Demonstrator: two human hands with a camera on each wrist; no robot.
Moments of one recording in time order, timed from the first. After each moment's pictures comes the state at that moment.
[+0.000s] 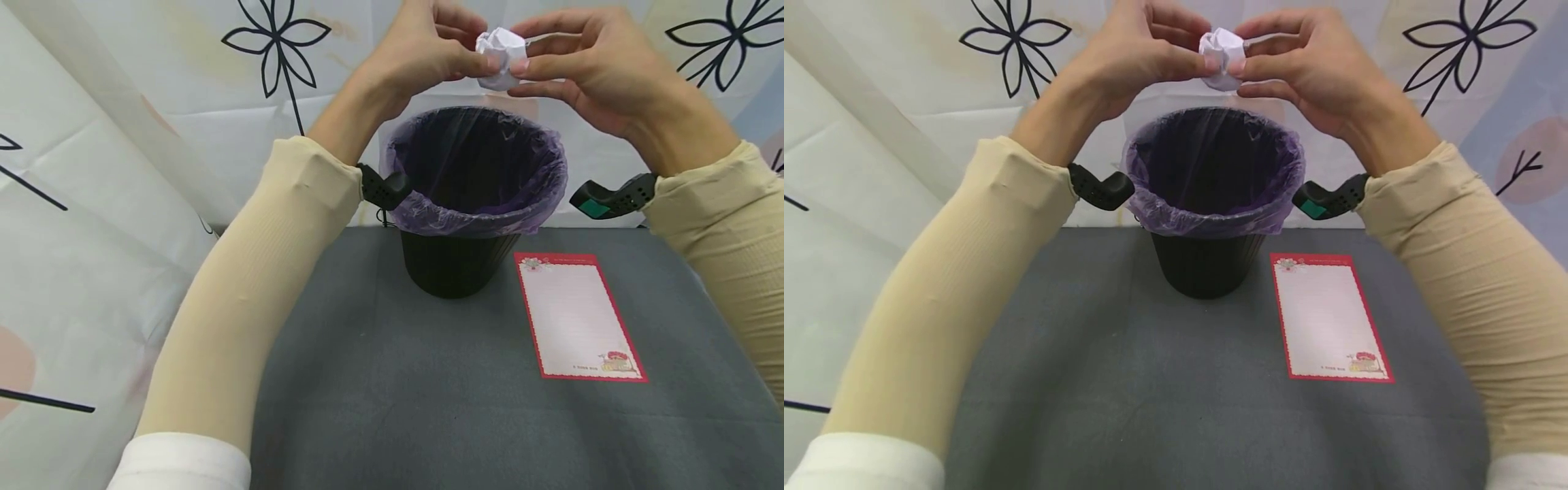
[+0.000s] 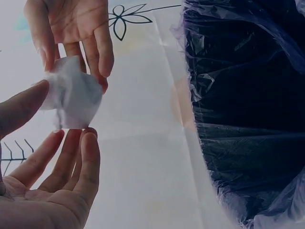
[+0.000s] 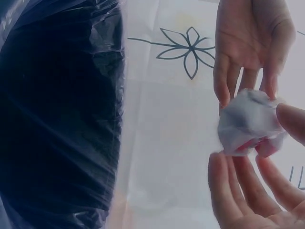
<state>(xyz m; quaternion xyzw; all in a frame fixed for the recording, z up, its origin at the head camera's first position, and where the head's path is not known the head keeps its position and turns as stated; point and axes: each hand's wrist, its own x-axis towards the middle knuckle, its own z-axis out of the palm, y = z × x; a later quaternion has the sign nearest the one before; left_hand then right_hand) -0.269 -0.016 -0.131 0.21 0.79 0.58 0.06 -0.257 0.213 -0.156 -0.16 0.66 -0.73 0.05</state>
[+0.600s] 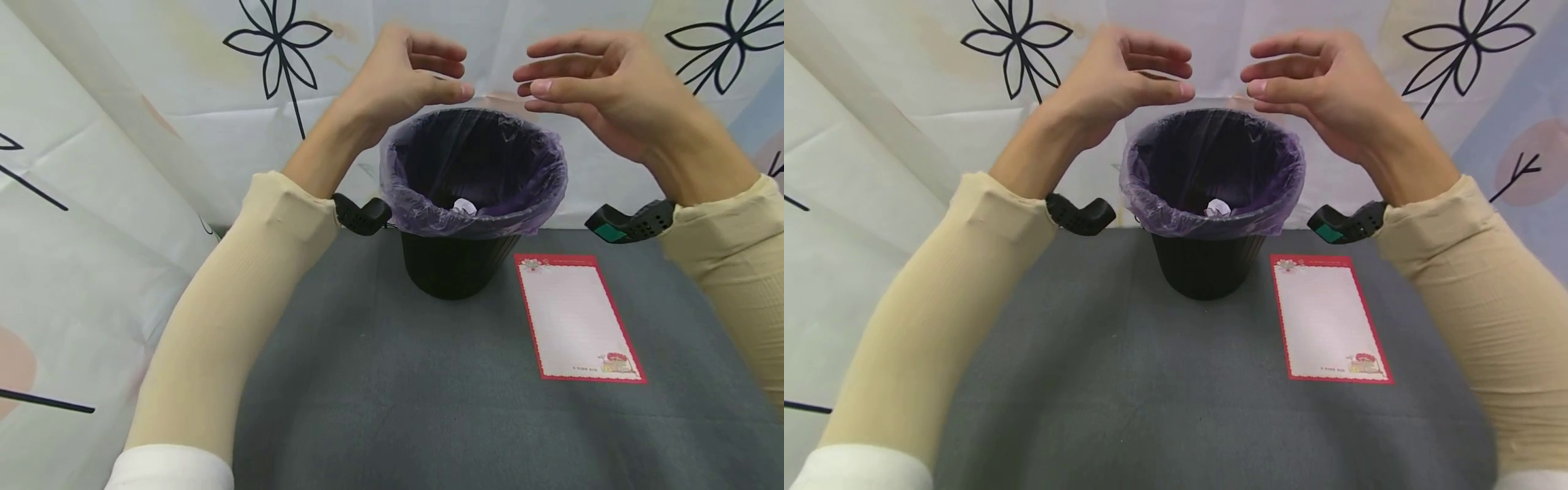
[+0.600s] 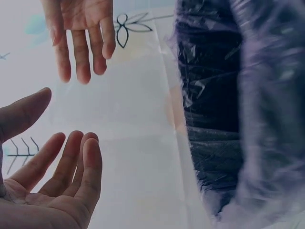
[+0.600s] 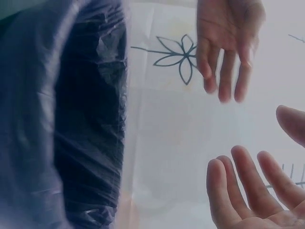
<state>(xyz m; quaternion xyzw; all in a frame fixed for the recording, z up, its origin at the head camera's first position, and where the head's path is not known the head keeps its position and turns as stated) -0.258 -0.037 -0.150 0.22 0.77 0.60 0.07 -0.238 0.231 -0.170 -0.19 0.67 -0.72 0.03</state>
